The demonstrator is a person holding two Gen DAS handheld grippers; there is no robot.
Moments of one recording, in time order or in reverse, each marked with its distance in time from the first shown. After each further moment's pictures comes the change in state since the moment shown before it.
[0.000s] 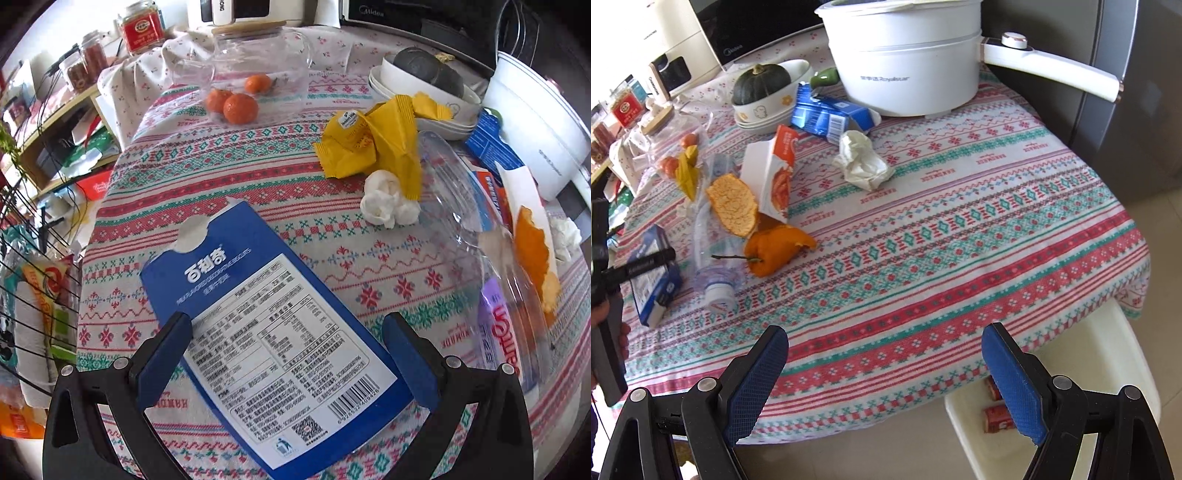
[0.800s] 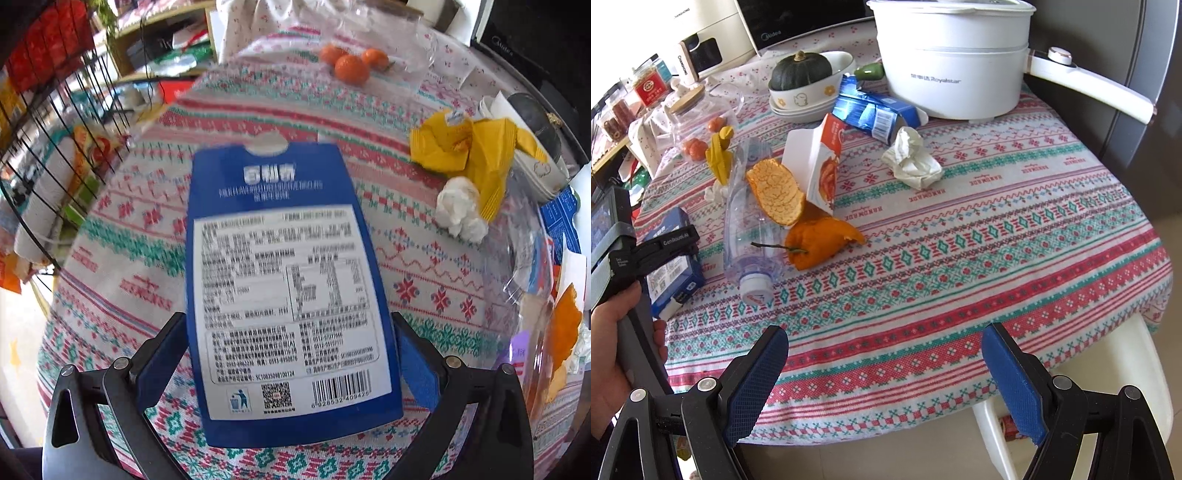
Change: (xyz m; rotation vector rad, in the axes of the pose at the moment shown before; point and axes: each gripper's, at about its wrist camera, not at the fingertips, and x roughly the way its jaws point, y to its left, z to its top) left arm 0.018 -0.004 -0.019 -0.428 0.100 0.183; right arm 0.008 0.038 -0.004 -0.070 -0.007 0.009
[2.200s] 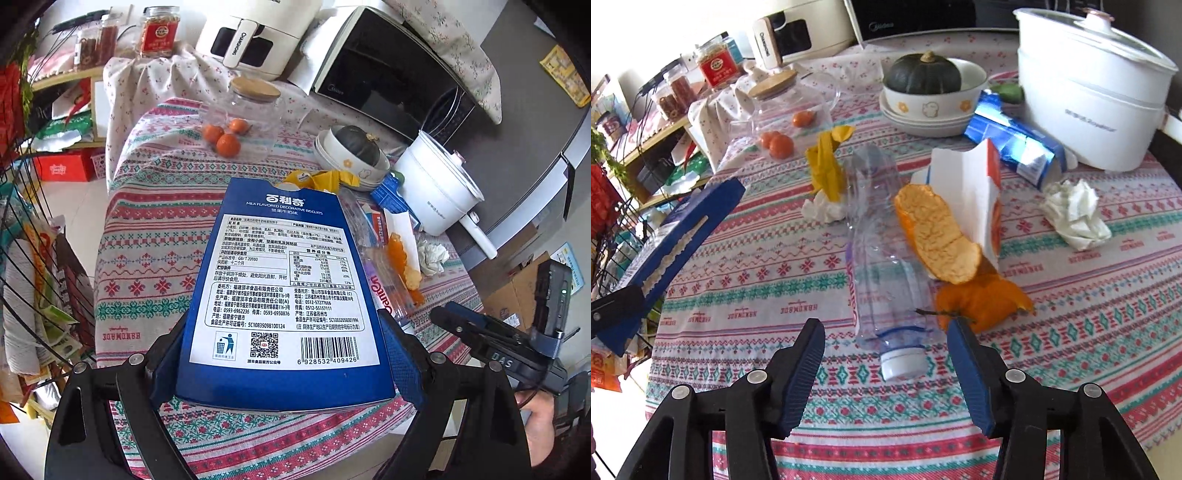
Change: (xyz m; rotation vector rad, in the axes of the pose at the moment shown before) left arm -0.110 0.104 0.016 0.334 -0.097 -0.612; right arm 0.061 0.117 0.041 -0.137 -0.022 0.150
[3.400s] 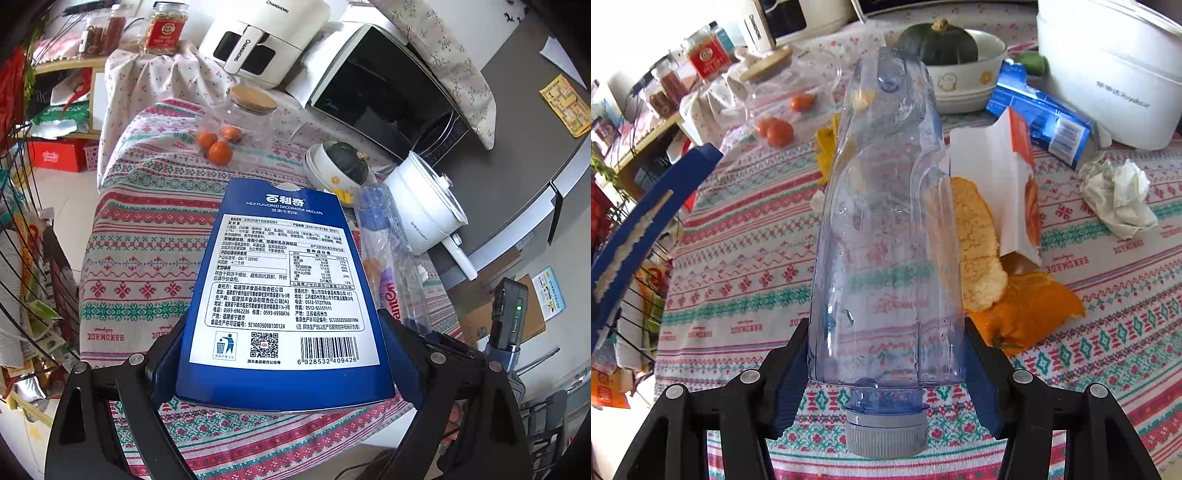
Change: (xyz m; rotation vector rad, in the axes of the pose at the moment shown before) left arm -0.009 -0.002 0.008 -0.061 -0.030 -0.080; right arm 0.019 -0.001 0.003 0.066 0.025 0.036
